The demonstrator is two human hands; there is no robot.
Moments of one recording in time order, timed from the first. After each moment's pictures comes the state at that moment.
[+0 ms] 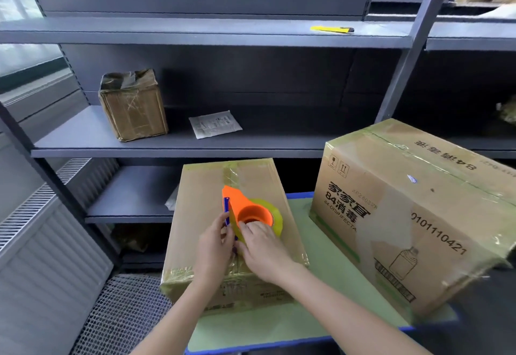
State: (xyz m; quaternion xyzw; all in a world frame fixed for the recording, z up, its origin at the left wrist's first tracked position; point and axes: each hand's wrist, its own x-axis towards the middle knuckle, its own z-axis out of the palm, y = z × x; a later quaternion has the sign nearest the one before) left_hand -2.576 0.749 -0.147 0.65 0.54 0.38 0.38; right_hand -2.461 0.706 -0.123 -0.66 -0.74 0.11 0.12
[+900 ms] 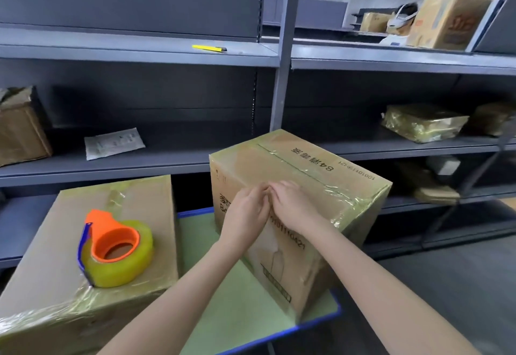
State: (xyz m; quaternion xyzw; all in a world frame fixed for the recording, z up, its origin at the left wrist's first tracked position) left_hand -2.295 0.663 -0.063 0.85 0.33 0.34 0.23; right_hand -2.182 0.619 -0.038 -0.79 -0.59 0.02 0.14
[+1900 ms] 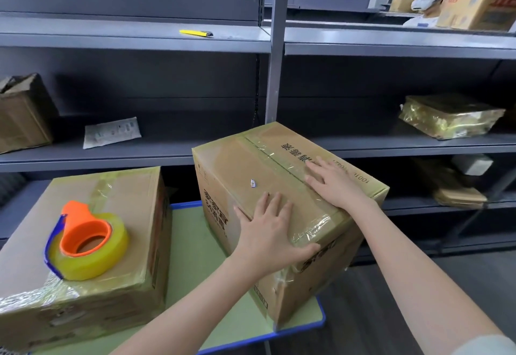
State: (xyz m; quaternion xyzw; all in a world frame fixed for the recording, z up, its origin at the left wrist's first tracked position) left_hand -2.227 0.599 -0.053 0.92 0.37 0.05 0.12; right_hand -2.021 0.605 -0.038 -0.83 -0.55 0.05 0.06
